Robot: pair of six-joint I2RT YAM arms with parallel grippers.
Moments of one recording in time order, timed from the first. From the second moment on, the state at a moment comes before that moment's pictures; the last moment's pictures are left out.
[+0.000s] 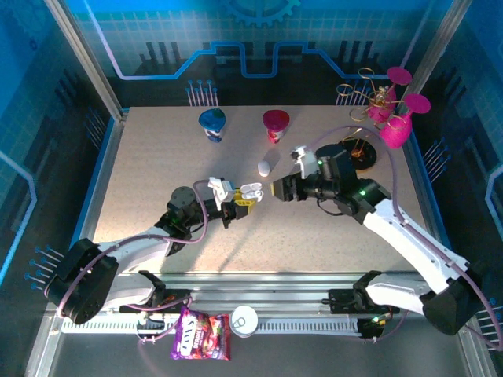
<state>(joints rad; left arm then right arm) -0.53 1.24 0.40 0.81 0.64 -0.09 0.54 1.13 1.04 -0.52 -0.30 0.33</state>
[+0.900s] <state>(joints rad) -0.53 1.15 0.36 0.76 0.64 -0.05 0.32 1.84 1.31 -0.69 0.01 0.15</state>
